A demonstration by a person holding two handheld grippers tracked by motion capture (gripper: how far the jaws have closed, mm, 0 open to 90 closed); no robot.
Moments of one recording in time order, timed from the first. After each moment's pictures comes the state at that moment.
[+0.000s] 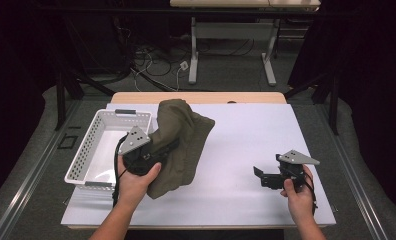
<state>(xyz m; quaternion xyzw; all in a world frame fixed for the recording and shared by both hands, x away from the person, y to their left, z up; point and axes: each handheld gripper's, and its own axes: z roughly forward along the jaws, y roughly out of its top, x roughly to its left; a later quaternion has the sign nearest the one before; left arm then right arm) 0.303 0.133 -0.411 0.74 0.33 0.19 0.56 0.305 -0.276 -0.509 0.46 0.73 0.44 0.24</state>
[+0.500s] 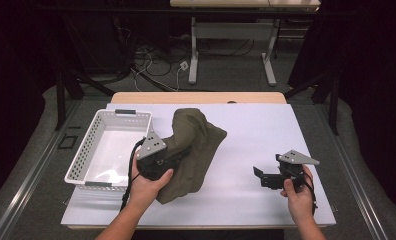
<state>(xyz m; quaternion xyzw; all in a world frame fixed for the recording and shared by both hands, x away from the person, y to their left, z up) 0.302 0.107 -0.426 0.76 0.31 0.17 0.54 0.304 -0.275 -0.509 0.46 0.73 0.44 0.24</state>
